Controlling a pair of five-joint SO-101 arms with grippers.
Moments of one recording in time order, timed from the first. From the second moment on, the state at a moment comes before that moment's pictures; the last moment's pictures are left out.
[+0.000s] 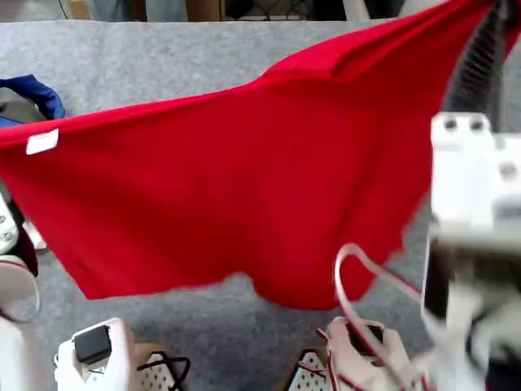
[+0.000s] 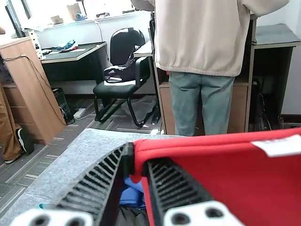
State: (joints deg) left arm -27.6 -53.6 -19.9 87.3 -10.4; right arm 8.1 -40.0 -36.3 61.2 32.2
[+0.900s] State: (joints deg) left arm -28.2 -66.7 -15.7 100.4 -14.8; right arm 8.0 -52.8 -32.3 63.2 32.4
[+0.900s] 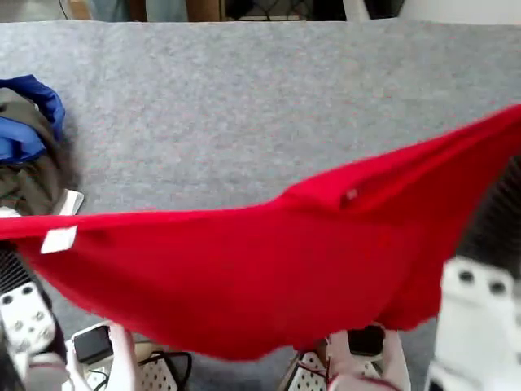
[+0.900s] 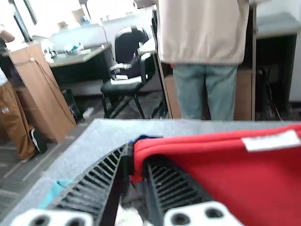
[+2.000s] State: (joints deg) left arm -16.4 -19.2 28.8 6.3 -14.9; right arm 1.1 9.5 -21.9 27.1 25.3
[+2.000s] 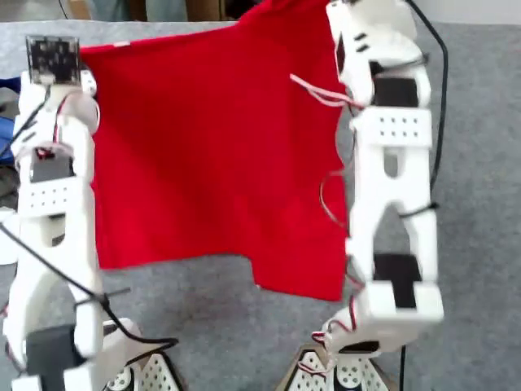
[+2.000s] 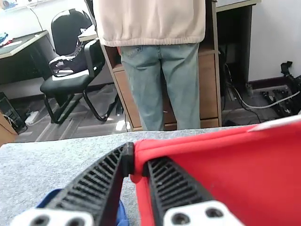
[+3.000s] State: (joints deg) left arm -16.4 -11.2 31.3 53.8 -18.2; right arm -0.1 22.9 -45.8 100.7 30.5
